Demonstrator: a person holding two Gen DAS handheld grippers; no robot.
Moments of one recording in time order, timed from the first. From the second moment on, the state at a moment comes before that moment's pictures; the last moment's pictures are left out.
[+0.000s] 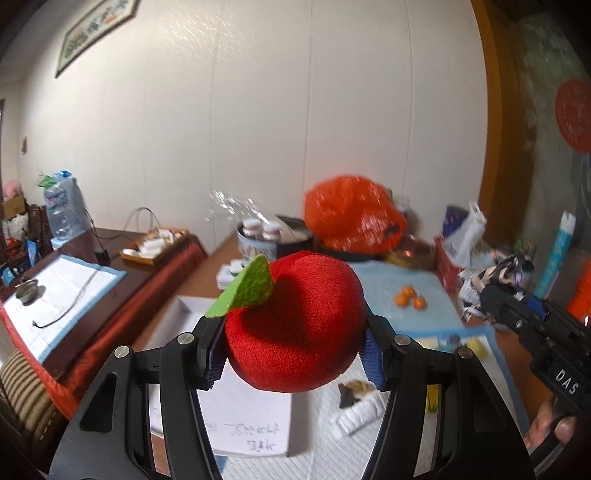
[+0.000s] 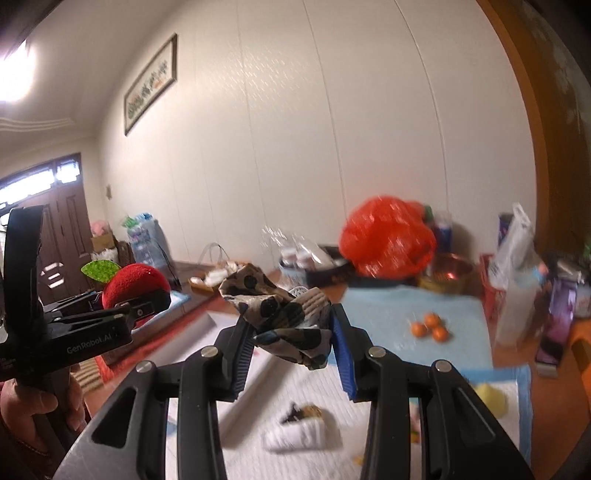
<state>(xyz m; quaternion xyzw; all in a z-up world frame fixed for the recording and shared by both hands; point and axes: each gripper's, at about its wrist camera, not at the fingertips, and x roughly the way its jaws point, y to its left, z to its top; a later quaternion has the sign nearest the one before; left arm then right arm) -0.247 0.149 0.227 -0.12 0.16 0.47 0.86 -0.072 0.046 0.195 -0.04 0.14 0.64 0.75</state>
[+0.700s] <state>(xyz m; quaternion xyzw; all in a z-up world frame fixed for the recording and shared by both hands) -0.298 0.187 0.191 -0.19 0.18 0.49 0.83 -0.117 0.084 0.178 -0.04 0.18 0.67 0.72</state>
